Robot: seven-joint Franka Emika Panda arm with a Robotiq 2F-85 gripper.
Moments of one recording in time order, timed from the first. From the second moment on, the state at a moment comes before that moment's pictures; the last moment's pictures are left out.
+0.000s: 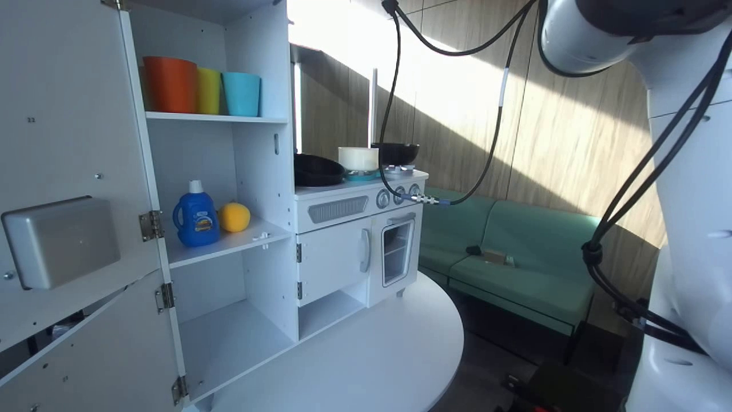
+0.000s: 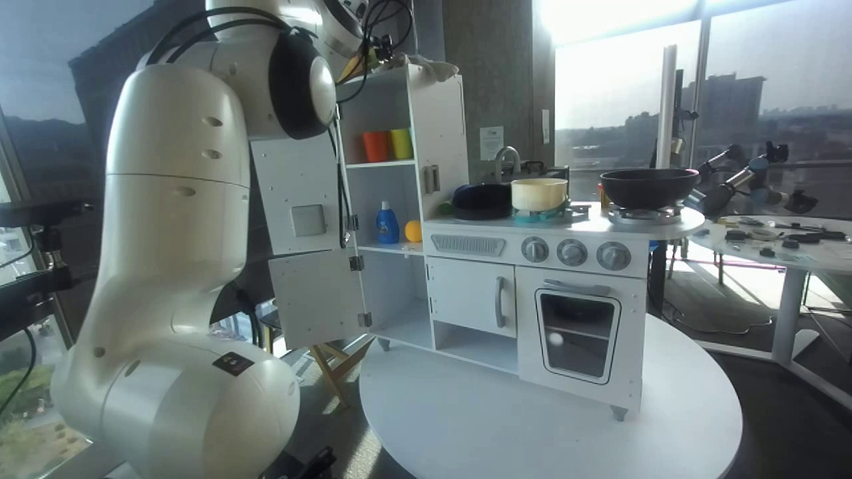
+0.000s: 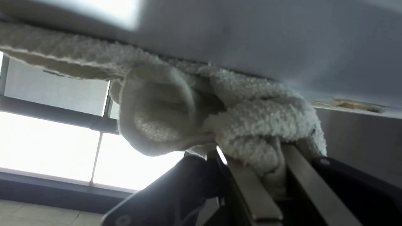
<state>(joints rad) 0.24 0.29 0.33 -1.10 -0.89 2.57 0.55</state>
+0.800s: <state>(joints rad) 0.31 0.32 0.32 -0.92 -0.96 2.34 0.55</state>
